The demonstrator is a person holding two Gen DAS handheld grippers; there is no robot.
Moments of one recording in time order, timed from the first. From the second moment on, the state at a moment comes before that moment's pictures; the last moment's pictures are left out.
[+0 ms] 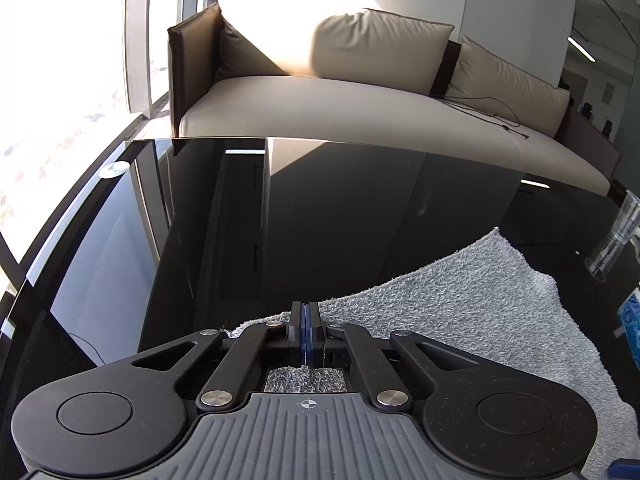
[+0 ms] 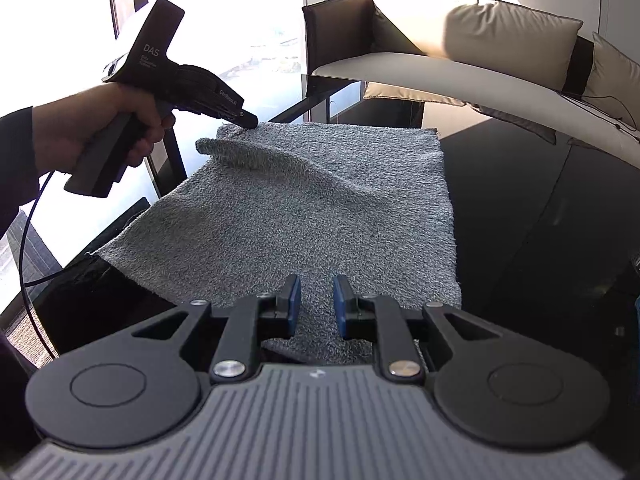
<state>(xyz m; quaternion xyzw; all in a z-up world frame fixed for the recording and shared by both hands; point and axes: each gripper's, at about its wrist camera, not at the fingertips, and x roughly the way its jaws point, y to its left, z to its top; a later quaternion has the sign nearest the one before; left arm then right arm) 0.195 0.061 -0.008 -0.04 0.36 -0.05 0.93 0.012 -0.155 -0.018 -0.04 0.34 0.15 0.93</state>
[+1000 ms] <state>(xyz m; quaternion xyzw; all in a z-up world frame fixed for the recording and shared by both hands) 0.203 0.055 -0.001 -0.01 0.33 -0.05 0.94 0.010 -0.155 -0.015 -0.03 0.33 0.16 0.93</state>
